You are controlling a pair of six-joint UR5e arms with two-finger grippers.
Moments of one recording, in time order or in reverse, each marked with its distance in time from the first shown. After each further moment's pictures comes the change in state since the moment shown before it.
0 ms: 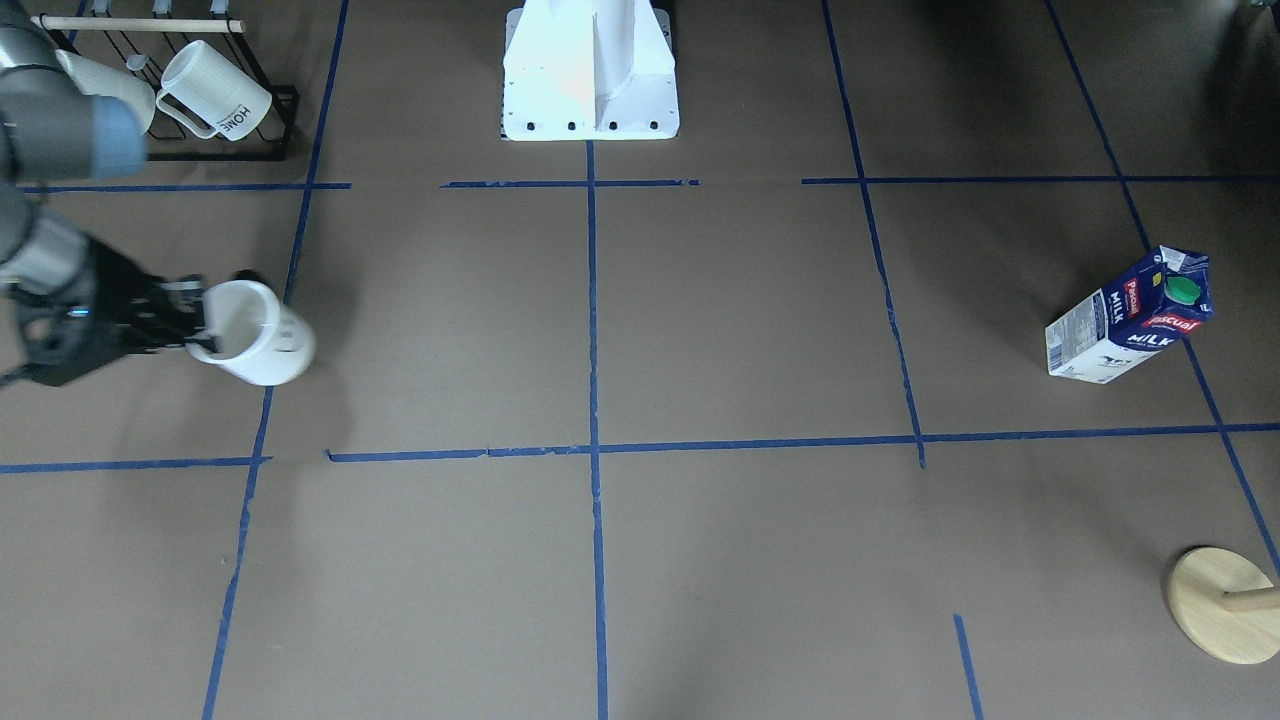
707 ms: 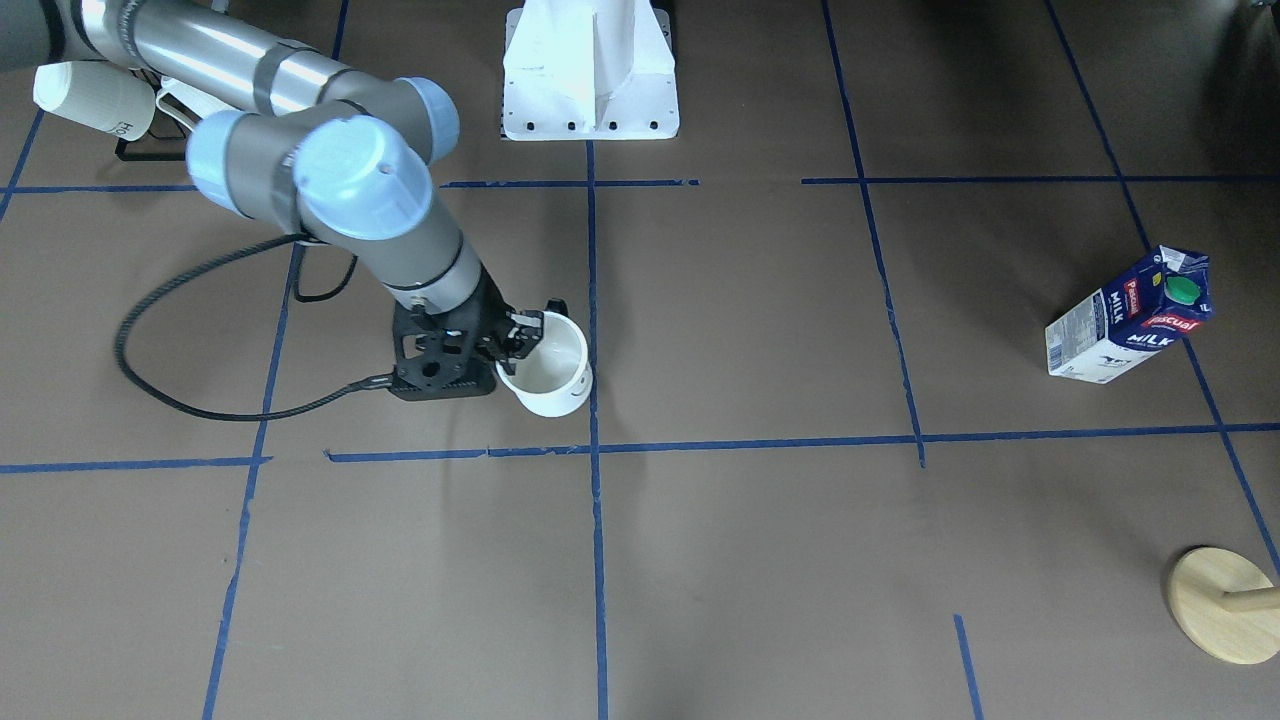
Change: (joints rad) left arm 0.000 0.006 -0.017 0.000 -0.001 -0.004; right arm -0.216 0.481 -0.247 -0.181 -0.241 0.485
